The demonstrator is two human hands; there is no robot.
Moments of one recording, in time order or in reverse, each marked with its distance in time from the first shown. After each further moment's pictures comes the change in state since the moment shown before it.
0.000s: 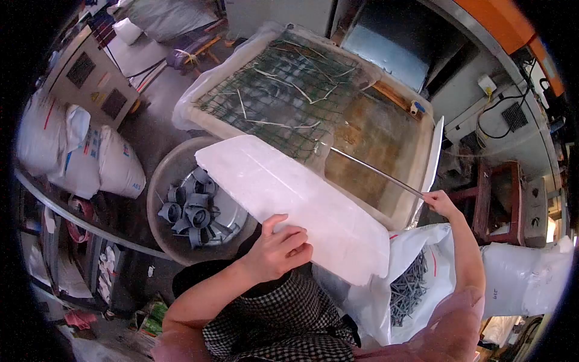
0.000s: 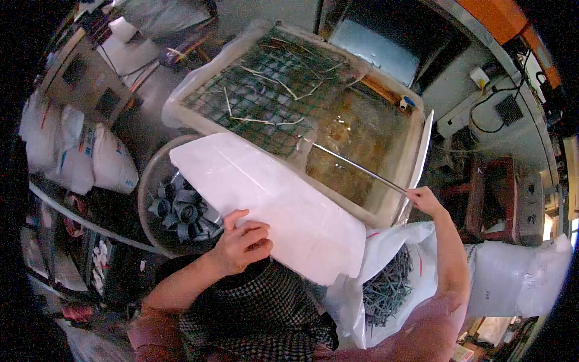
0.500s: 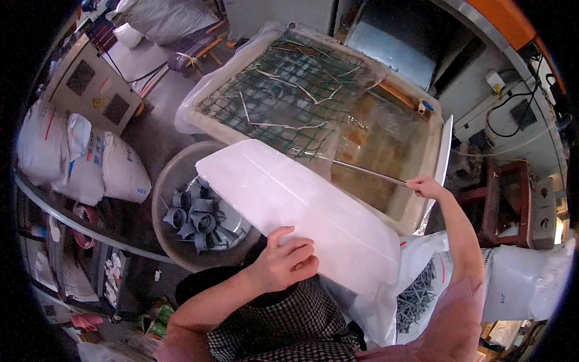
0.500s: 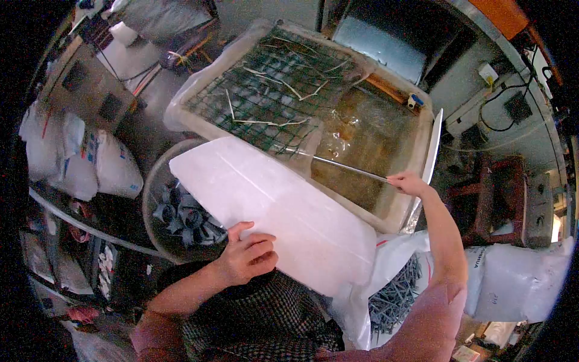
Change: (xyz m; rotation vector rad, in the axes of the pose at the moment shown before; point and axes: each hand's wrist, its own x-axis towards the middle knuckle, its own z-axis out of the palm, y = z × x) left_hand 0.001 -0.007 0.009 -0.031 -0.039 0.022; right_hand 0.079 -0.047 0.036 0.036 -0.183 0.033
